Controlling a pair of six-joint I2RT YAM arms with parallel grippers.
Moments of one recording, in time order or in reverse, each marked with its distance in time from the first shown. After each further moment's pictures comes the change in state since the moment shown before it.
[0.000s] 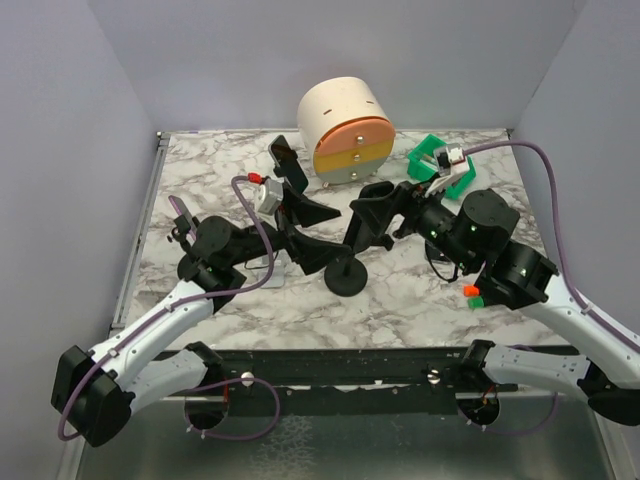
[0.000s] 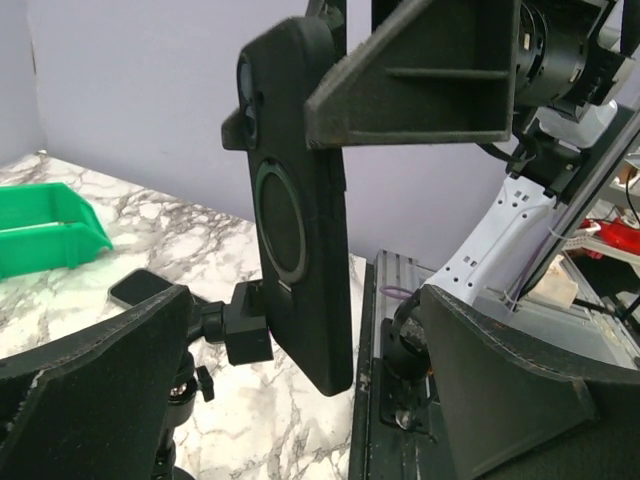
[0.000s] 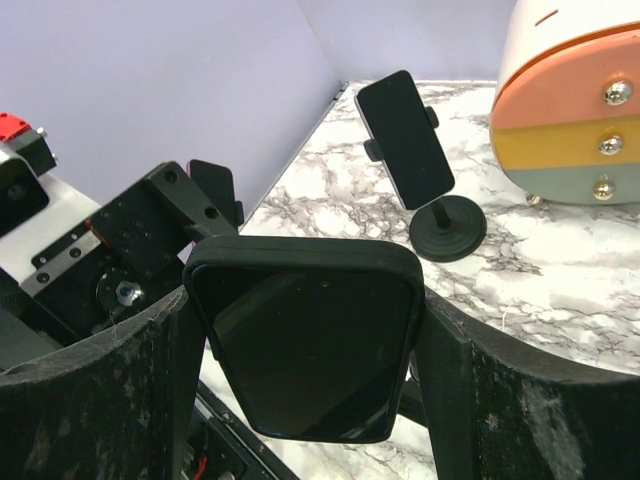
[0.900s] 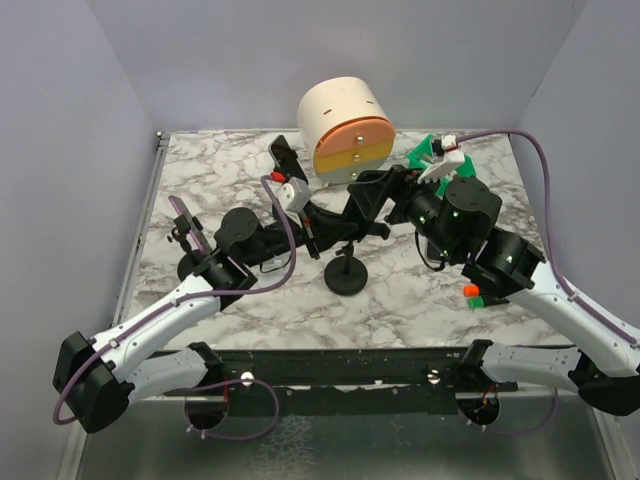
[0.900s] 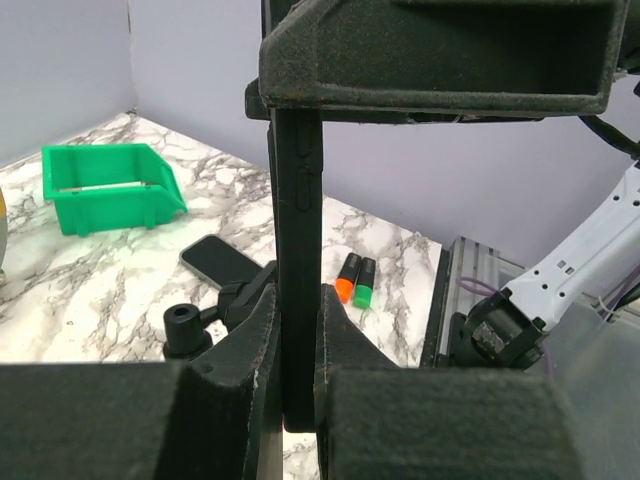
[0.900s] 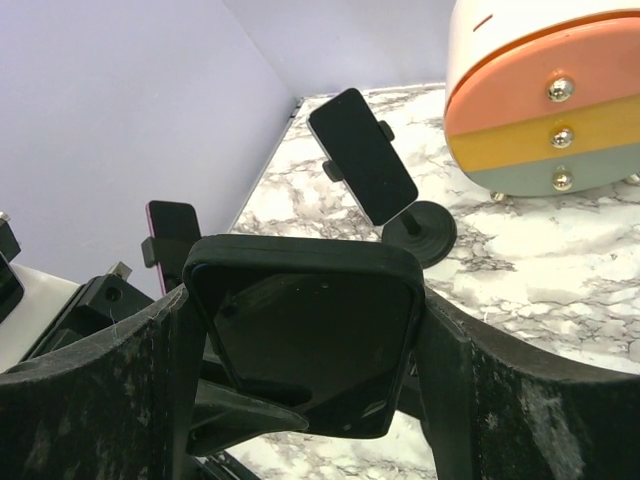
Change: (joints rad) left arm -0.117 0.060 0.092 -0.227 -0.247 0.190; right arm -0.006 0.100 0.087 -0.039 0.124 0.053
